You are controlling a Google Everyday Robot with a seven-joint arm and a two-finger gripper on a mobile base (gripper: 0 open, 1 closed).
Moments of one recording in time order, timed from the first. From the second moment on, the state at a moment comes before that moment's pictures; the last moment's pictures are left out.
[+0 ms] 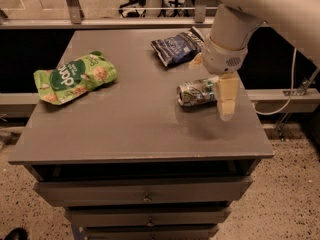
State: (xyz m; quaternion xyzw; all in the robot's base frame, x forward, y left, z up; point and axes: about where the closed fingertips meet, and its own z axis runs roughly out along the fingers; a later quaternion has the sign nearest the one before) arm 0.555 -0.139 0.861 -0.79 0.61 0.03 0.07
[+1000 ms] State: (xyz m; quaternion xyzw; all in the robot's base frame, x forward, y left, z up) arm 0.544 -0.150 0.859 -0.78 0.62 0.06 0.08
